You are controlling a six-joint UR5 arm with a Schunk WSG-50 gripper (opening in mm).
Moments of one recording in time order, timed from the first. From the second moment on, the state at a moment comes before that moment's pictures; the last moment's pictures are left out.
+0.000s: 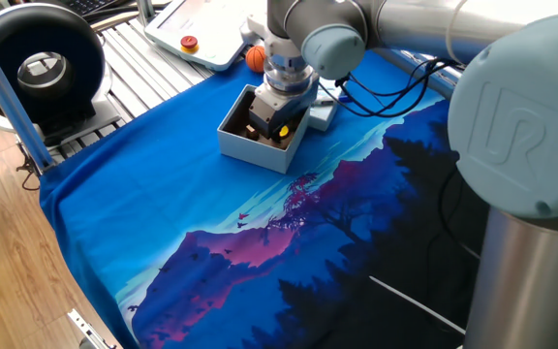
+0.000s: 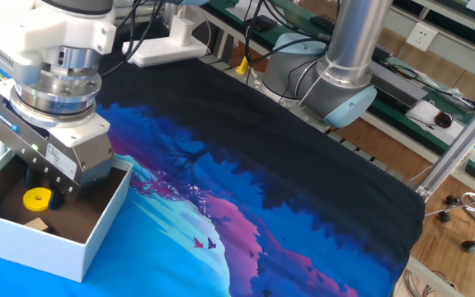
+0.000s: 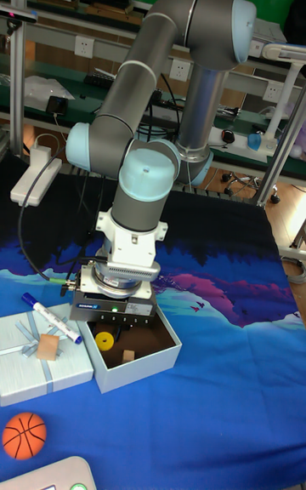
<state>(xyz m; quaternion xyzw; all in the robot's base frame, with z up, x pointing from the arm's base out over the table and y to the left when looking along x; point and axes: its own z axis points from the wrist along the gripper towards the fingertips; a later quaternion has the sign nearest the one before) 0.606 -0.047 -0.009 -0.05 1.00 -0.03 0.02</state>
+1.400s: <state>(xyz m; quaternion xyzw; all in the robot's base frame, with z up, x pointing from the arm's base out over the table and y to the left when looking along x) 0.609 -0.051 -0.005 -0.04 1.00 -0.05 0.03</state>
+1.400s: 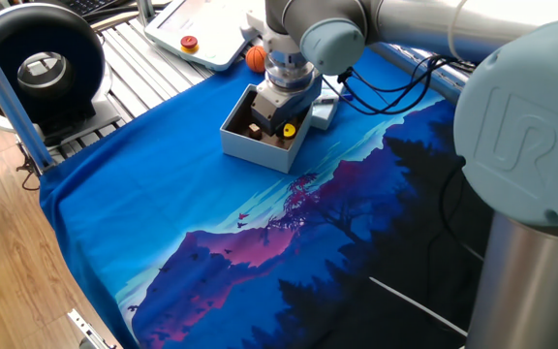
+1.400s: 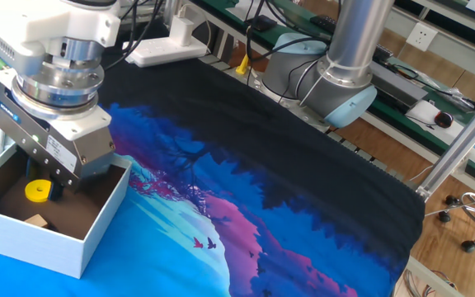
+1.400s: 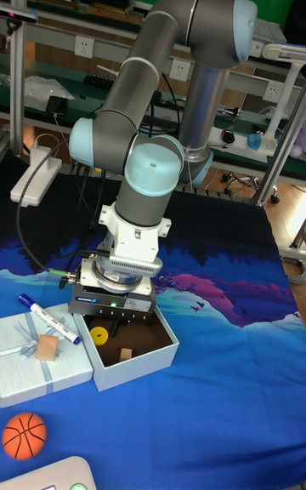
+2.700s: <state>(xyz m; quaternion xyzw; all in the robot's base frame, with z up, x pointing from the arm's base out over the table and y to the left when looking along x) 0.608 -0.021 -0.008 -0.05 1.00 -0.02 0.02</state>
